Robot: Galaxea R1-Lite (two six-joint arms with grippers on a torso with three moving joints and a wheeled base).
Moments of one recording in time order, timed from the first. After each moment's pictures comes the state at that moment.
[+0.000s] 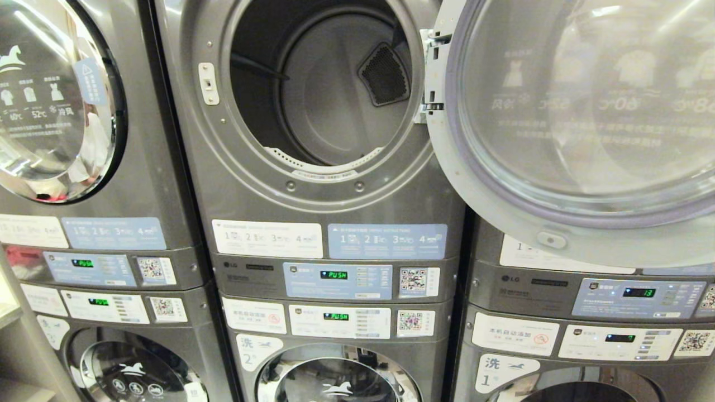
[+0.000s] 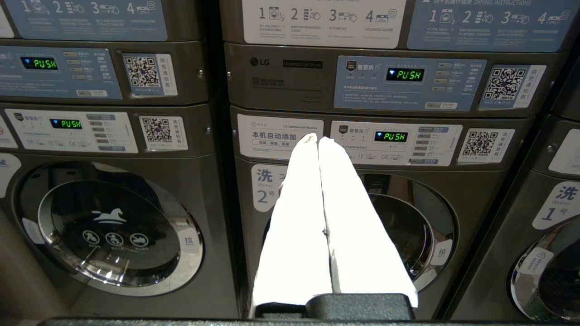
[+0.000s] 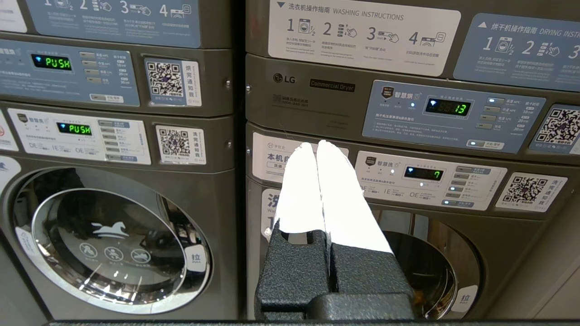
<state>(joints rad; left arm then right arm) -0.01 0.00 -0.03 0.06 0.00 0.00 -0.01 0.00 -0.01 0.03 0.01 -0.07</state>
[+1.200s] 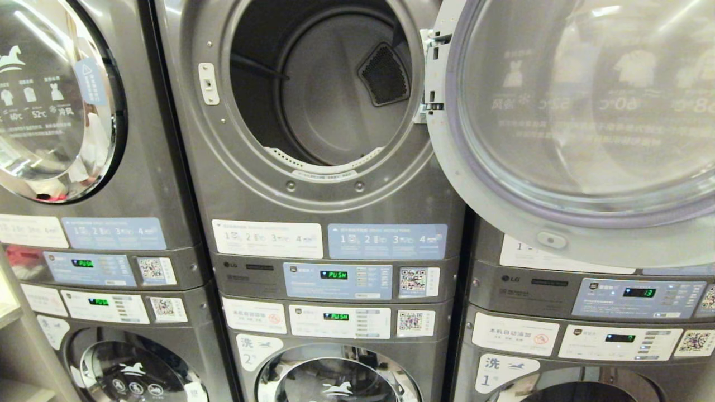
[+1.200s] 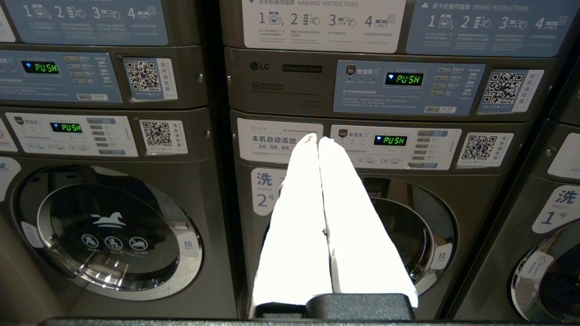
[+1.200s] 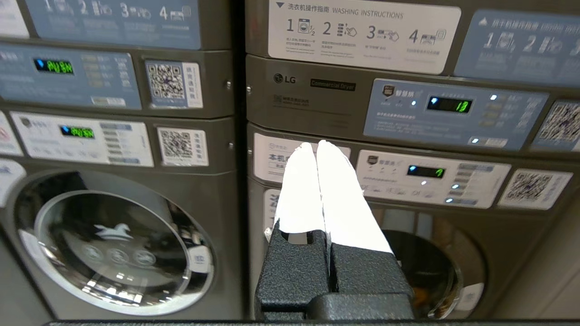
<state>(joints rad) -0.01 0.00 -0.02 0.04 0.00 0.00 -0.01 0.00 -0.01 0.03 0.00 -0.04</state>
